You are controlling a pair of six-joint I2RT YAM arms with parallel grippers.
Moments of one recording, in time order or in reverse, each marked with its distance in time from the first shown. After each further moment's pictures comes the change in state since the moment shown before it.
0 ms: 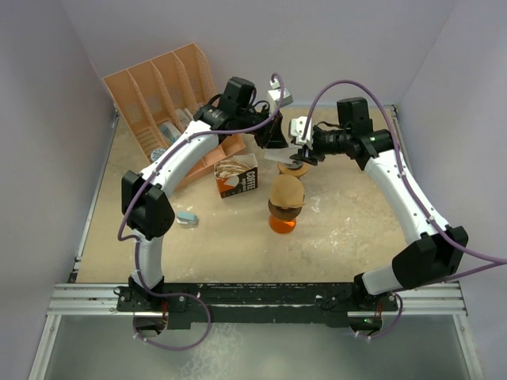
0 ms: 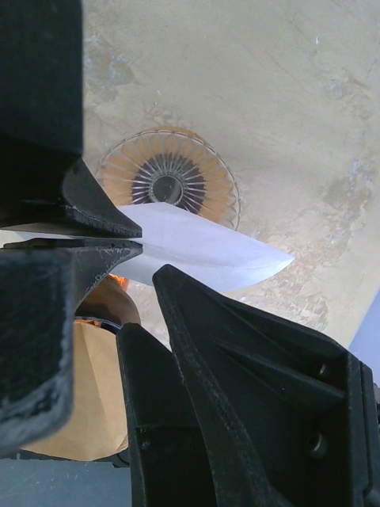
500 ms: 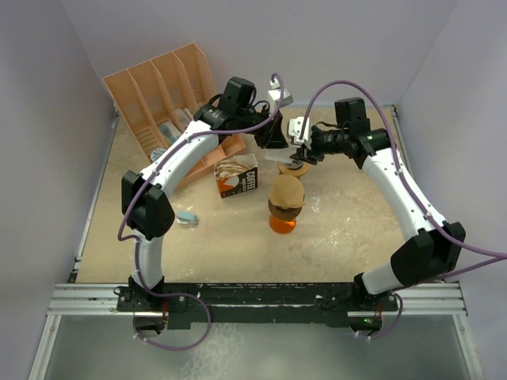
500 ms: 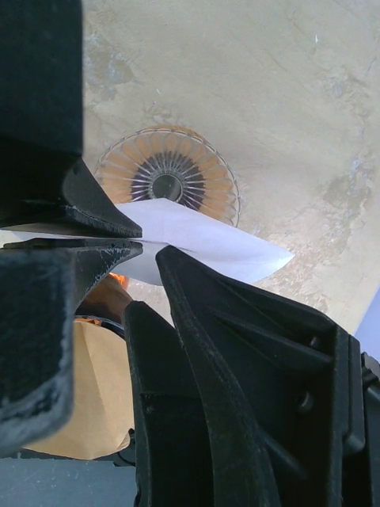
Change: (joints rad) left arm 0.000 0.000 0.000 0.000 0.005 0.000; right arm 0.000 0.020 0.000 0.006 0.022 -0.008
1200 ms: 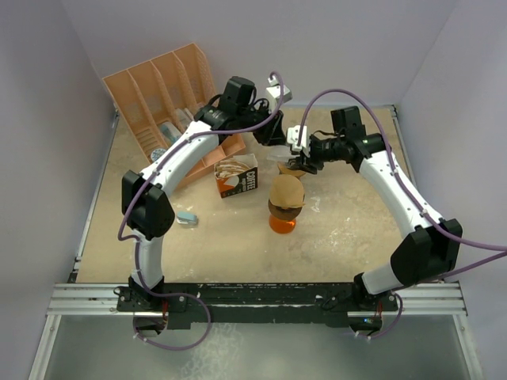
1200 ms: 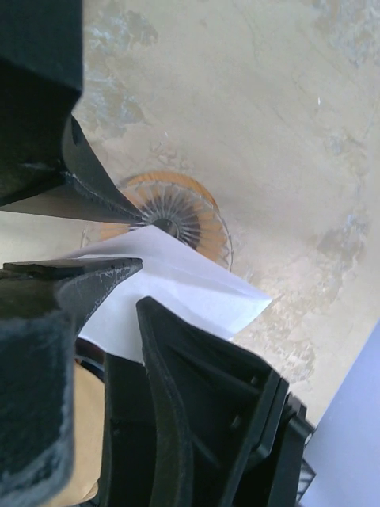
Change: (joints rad) left arm 0.000 0.000 -0.006 0.042 -0.112 -0.026; right arm 0.000 0.005 -0.075 -0.016 0.003 -0.007
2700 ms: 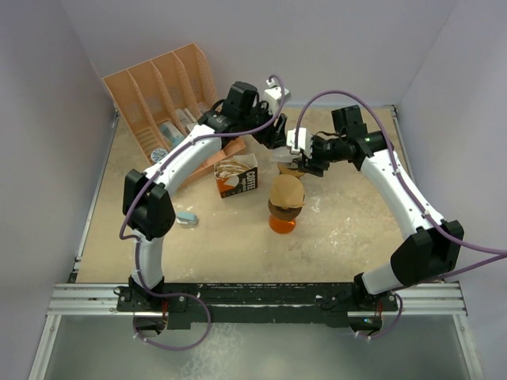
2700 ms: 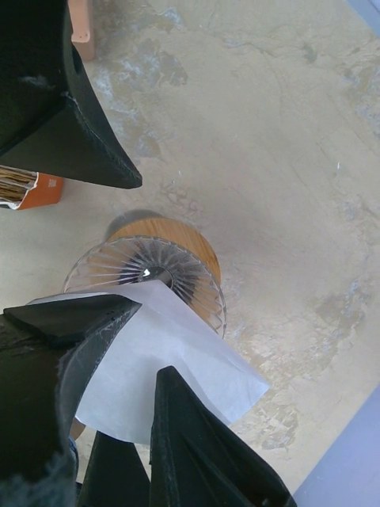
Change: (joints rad) left arm -0.014 0.001 -0.066 0.085 -0.201 -0.063; right arm -0.001 -0.002 0.033 -0.099 0.134 -0.056
